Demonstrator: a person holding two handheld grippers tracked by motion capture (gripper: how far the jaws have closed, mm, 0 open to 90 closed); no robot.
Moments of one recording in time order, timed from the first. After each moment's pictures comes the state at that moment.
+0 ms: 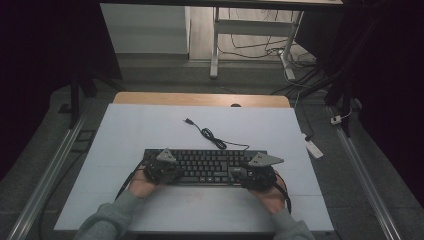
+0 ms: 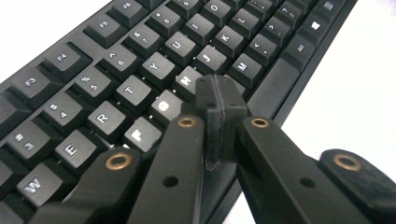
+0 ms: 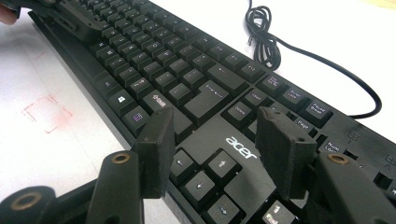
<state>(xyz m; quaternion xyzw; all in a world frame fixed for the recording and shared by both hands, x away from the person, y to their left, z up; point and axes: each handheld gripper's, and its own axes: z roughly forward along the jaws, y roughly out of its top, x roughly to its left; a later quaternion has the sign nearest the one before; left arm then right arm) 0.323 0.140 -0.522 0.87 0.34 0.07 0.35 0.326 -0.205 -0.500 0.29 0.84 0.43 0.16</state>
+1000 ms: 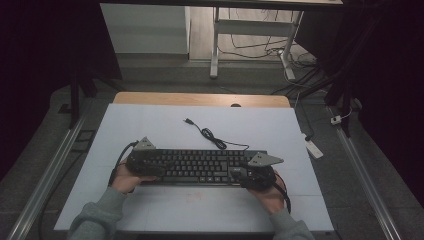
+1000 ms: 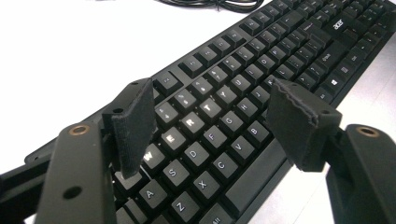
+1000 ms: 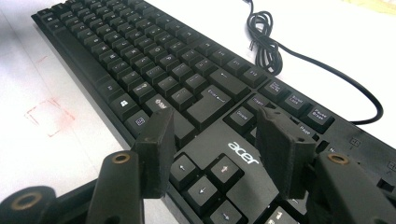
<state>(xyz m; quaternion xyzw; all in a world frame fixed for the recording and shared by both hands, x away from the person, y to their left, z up) 0.320 0.183 -0.491 0.81 0.40 0.12 0.40 0.325 -0.203 -0.499 0.29 0.84 0.43 0.16</state>
